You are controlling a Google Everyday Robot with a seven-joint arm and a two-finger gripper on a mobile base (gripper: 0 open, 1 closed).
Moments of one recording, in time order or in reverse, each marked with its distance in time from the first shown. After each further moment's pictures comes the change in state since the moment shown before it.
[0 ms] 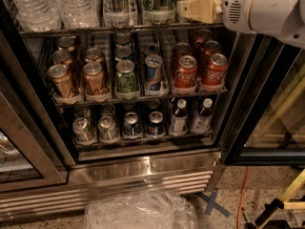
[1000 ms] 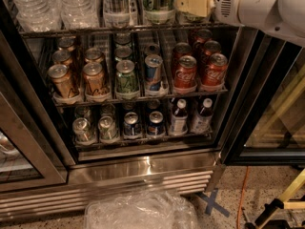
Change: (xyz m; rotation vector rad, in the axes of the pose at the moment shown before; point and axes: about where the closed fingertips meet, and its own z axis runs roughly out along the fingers) arm -0.001 -0.030 0.043 0.017 -0.036 -0.024
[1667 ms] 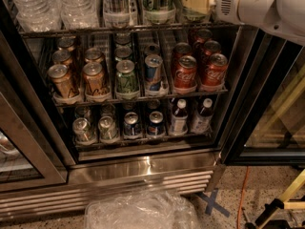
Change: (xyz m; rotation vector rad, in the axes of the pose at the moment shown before) arm -0.003 -0.006 0.006 0.008 -0.012 -0.001
